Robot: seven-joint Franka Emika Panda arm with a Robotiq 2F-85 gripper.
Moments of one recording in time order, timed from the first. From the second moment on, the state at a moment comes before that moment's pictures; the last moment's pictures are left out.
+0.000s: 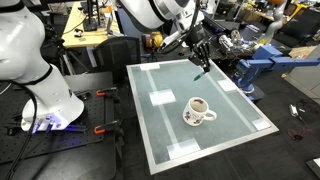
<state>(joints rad) 0.06 0.00 -0.11 -2.34 -1.14 2.59 1.86</state>
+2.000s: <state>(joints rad) 0.16 0.41 0.08 -2.09 -0.17 2.35 0.83</state>
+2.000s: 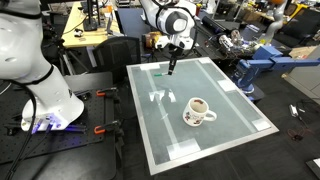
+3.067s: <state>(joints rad) 0.19 0.50 0.04 -1.99 -0.12 2.32 0.83</state>
